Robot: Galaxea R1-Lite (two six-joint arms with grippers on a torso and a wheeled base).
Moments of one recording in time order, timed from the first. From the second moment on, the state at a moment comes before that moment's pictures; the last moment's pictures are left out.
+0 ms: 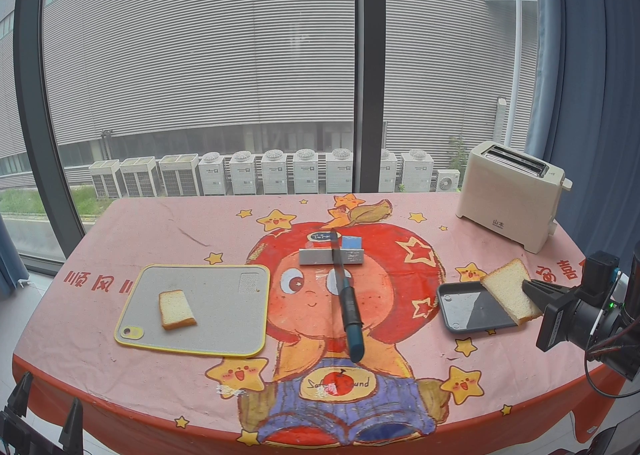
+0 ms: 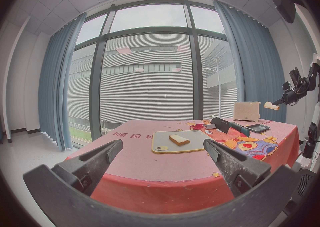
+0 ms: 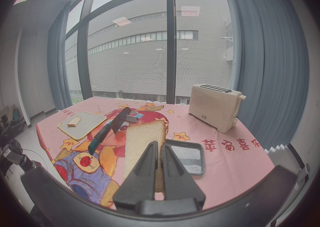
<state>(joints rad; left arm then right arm) 0.00 0.02 -0.02 0.00 0.00 -0.01 0.66 1.22 -0.38 -0.44 -0.40 0.17</state>
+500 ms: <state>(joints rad) 0.00 0.02 -0.02 0.00 0.00 0.00 0.66 1.22 -0.39 -0.44 -0.40 0.17</state>
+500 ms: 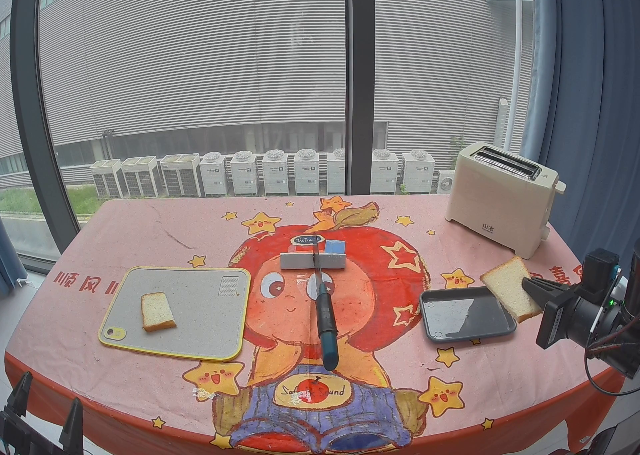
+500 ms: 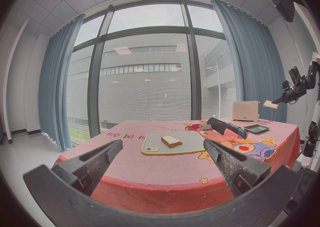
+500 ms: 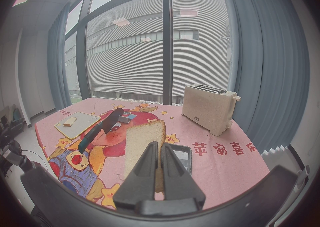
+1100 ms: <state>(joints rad) 0.00 0.02 -0.02 0.00 0.00 0.00 0.64 1.26 -0.51 -0.43 -0.41 0.23</state>
